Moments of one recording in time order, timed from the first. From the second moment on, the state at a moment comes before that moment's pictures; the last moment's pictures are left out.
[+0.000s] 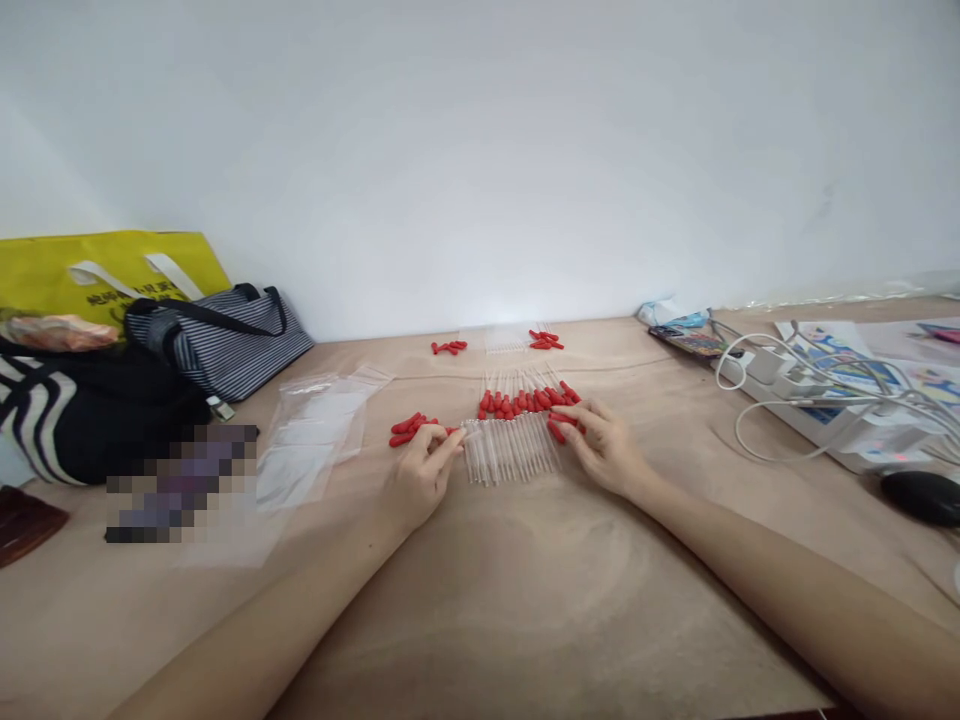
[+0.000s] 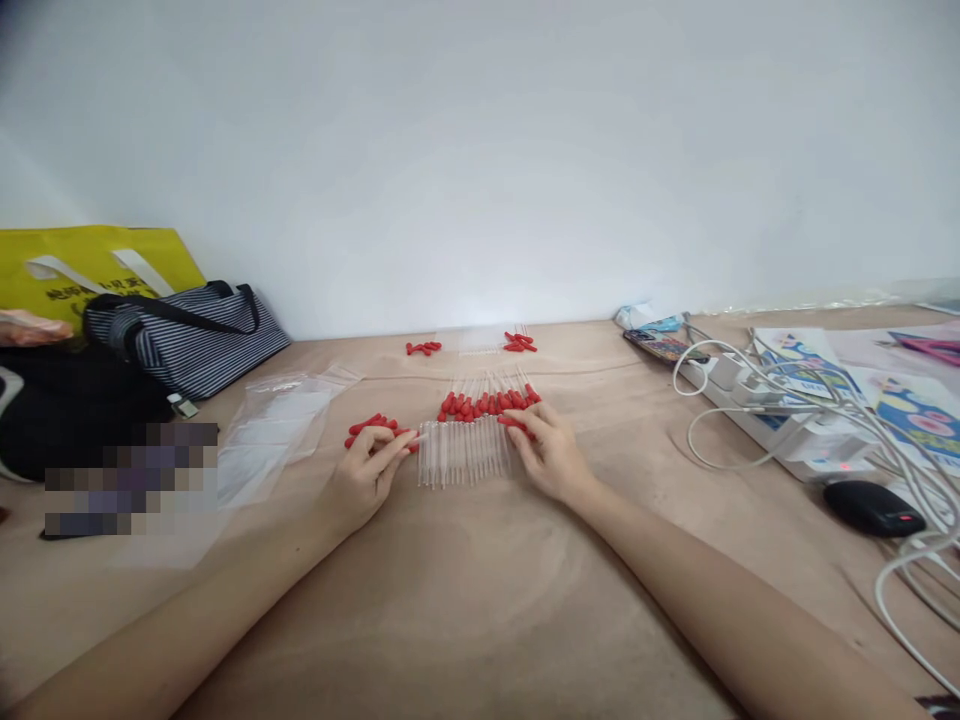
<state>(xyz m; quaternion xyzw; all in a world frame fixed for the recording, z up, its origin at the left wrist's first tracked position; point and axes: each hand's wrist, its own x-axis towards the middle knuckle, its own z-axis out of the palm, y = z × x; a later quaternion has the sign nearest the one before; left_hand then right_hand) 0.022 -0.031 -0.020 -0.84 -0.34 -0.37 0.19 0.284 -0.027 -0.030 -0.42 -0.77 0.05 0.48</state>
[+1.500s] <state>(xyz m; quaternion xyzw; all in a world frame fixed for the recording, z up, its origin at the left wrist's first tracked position) 0.043 -0.036 -0.012 -0.92 -0.26 -0.29 0.03 0.310 0.010 -0.040 -0.66 -0.62 0.05 0.42</state>
